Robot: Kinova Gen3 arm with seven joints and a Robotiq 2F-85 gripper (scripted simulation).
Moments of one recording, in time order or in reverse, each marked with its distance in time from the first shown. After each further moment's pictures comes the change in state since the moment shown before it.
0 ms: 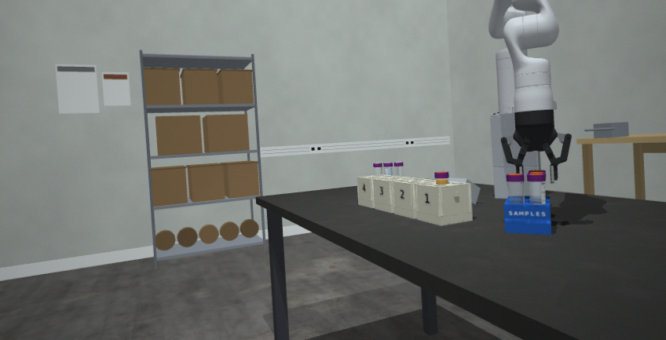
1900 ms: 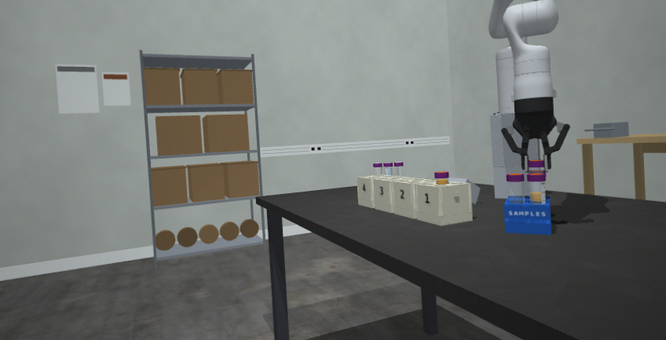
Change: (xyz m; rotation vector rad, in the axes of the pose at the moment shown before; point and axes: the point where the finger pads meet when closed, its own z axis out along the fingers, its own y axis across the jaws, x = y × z) arm 0.000 0.000 -0.027 0.000 0.000 0.000
